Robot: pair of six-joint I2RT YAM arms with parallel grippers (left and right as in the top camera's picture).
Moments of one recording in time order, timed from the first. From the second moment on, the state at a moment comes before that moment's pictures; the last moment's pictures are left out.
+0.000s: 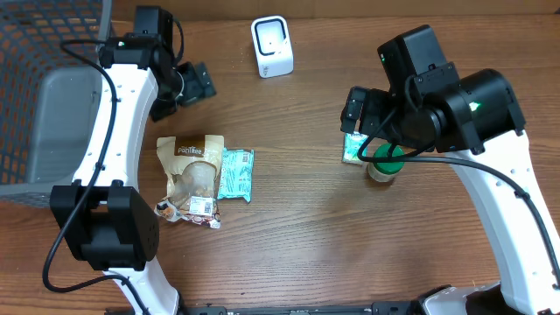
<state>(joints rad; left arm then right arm) -0.05 1.95 1.84 -1.20 0.13 -0.47 0.41 1.57 1.92 -1.51 0.04 0.62</state>
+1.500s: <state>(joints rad) -0.35 1.95 1.80 -1.61 0.01 -0.35 0.41 1.57 1.92 -1.51 0.04 0.62</state>
